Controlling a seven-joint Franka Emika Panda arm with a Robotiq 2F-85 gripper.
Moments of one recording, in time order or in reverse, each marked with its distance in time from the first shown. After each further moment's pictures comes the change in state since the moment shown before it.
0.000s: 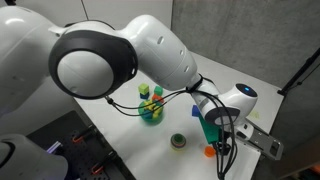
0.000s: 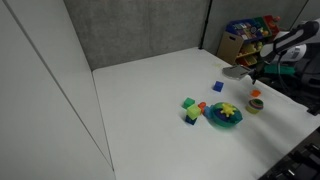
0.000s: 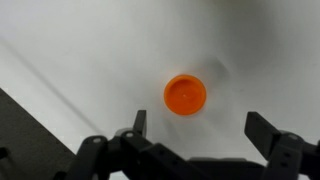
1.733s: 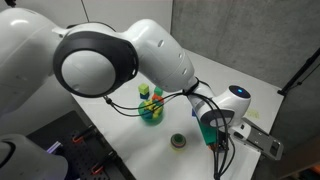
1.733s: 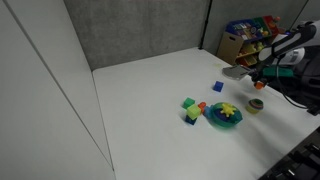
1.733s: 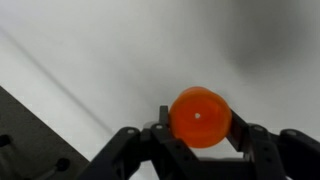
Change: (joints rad) arm 0.025 0.000 -0.014 -0.048 0.000 0.106 0.006
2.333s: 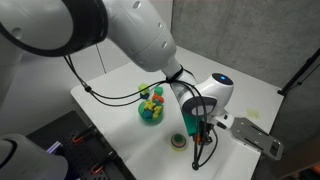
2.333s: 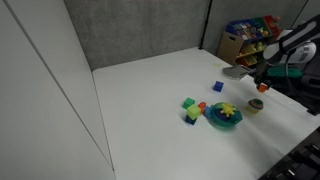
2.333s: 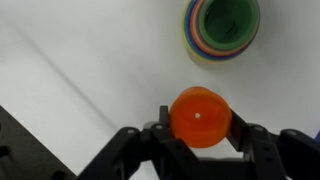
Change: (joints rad) arm 0.103 -0.240 -0.026 -0.340 -0.004 0.043 0.000
